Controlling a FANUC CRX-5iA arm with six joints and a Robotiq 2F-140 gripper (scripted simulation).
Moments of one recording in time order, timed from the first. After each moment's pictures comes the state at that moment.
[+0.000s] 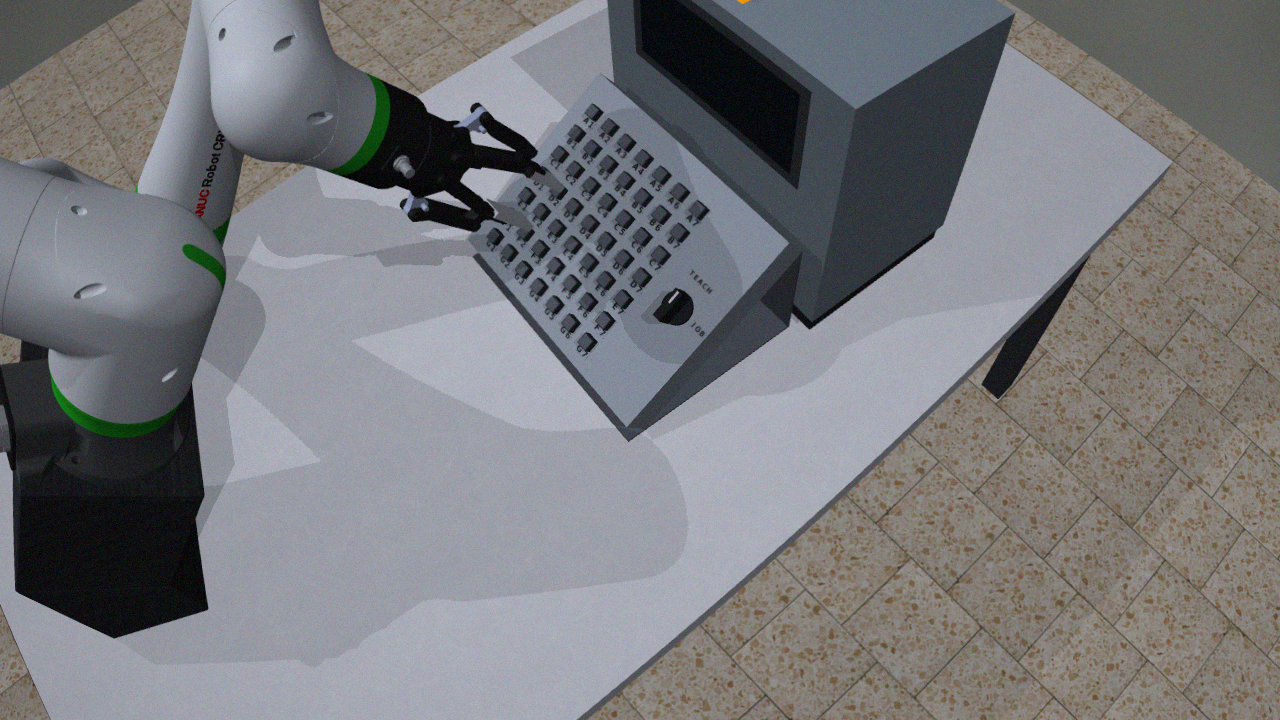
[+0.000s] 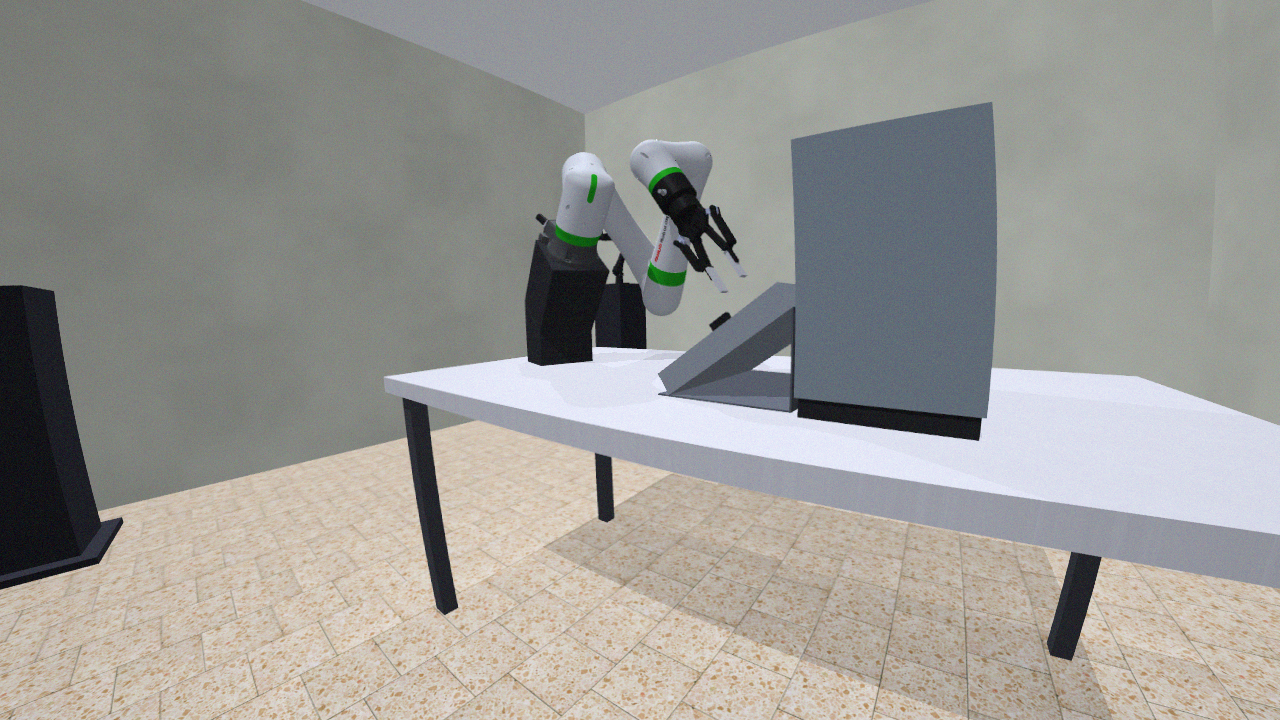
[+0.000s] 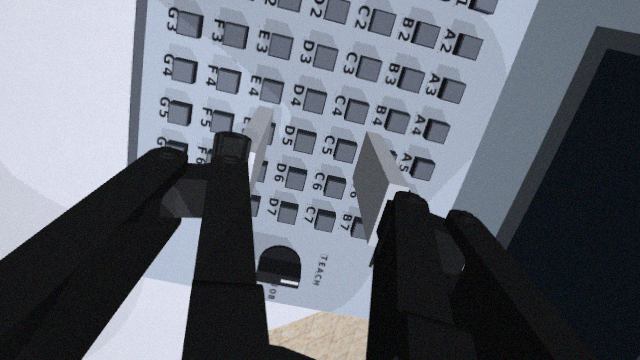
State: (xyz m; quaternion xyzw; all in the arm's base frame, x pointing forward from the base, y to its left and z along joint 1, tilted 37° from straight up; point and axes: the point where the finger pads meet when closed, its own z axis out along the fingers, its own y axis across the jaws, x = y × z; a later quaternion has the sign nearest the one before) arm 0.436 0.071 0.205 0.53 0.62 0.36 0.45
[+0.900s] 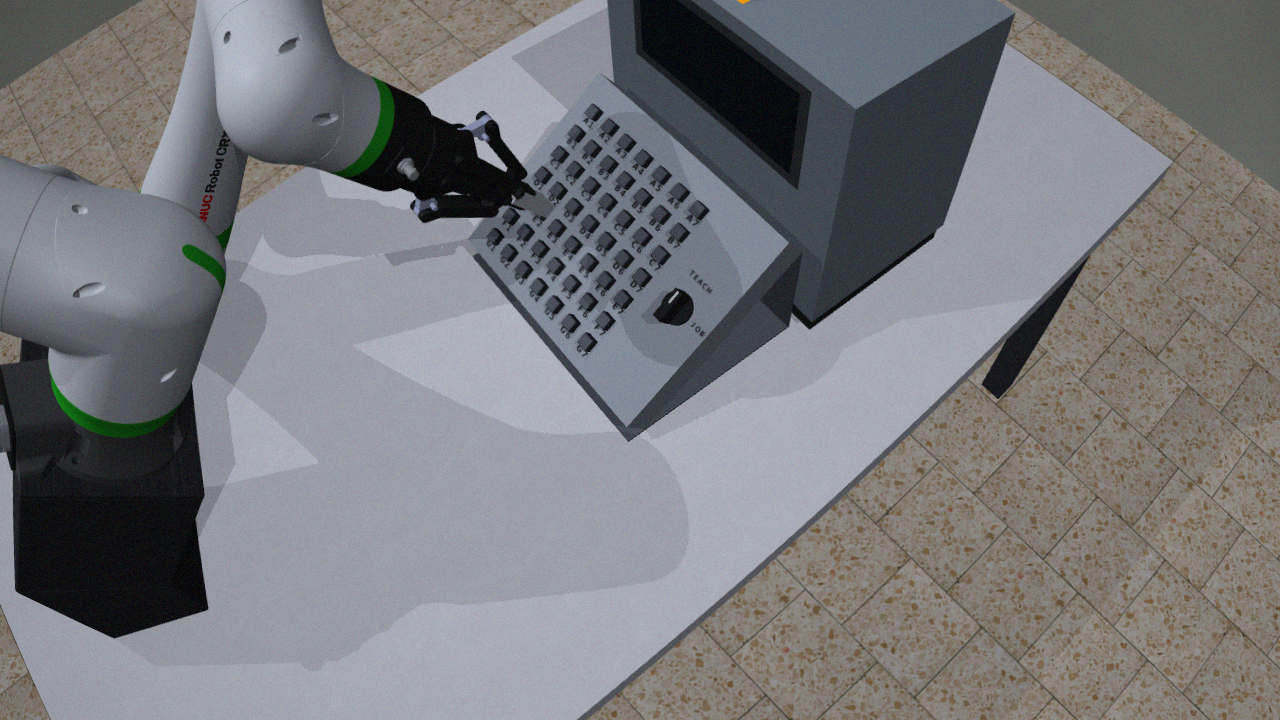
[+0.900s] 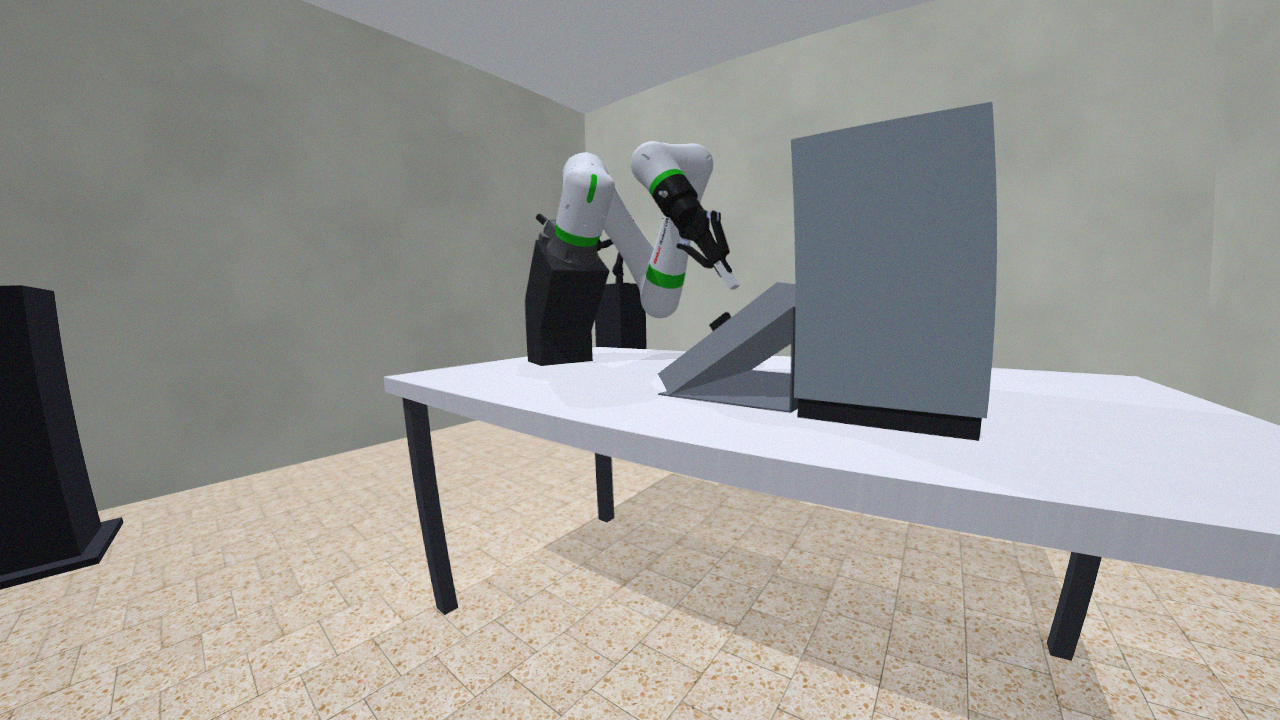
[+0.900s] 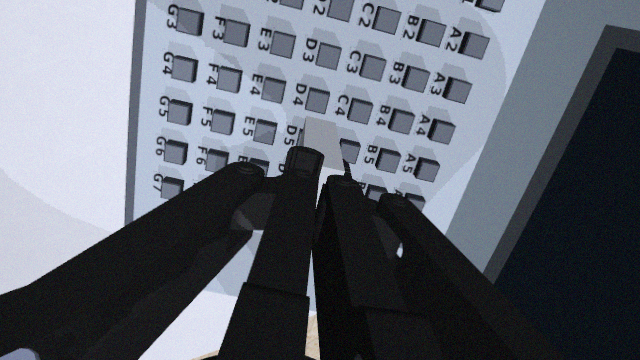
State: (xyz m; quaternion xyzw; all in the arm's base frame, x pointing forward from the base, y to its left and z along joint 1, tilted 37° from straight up) arm 0.441 0.069 0.202 0.53 0.62 0.35 0.45
